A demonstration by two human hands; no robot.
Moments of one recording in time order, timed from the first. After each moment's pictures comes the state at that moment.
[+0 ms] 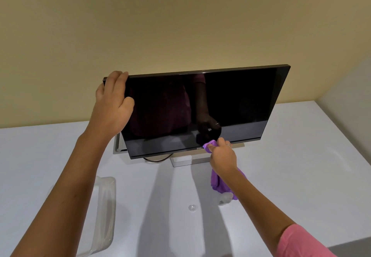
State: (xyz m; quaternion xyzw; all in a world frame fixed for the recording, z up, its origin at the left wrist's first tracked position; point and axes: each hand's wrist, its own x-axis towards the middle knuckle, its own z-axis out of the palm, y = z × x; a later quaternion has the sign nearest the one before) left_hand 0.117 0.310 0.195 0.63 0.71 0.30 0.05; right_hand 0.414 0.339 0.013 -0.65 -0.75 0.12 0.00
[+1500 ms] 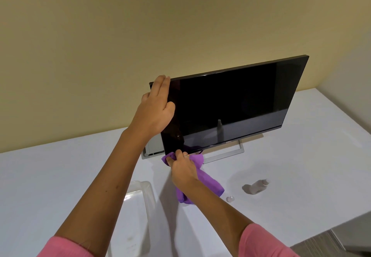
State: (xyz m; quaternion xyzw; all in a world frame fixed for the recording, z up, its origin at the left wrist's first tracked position) left_hand 0.074 0.301 0.201 0.72 0.63 0.25 0.14; right_hand 0.179 0.253 0.018 -0.57 -0.81 0.16 -0.03
